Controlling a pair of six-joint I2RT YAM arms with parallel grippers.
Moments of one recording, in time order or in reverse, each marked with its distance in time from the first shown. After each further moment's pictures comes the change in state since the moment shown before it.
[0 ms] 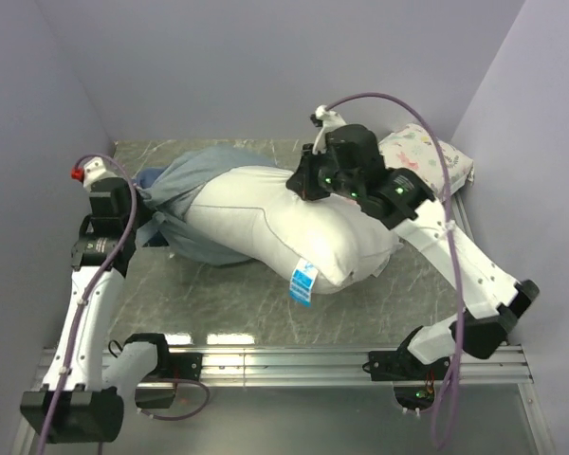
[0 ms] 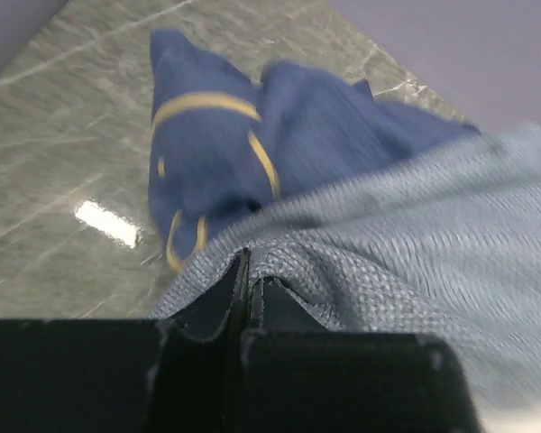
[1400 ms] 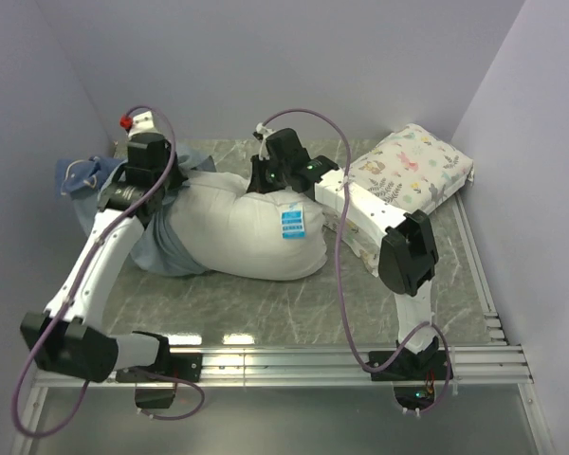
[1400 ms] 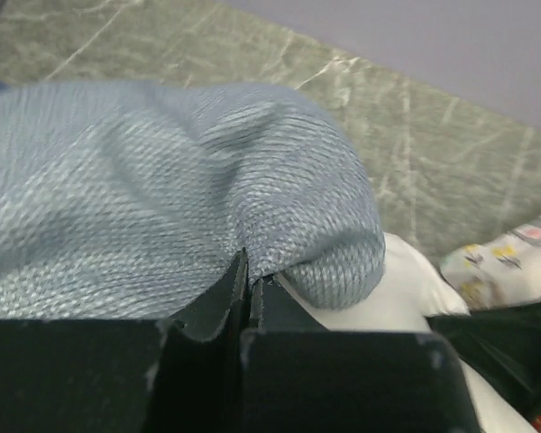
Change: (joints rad) left arm -0.146 0.317 0.322 0.000 0.055 0.132; right arm -0.039 0.528 0.115 0.238 -0.250 -0.020
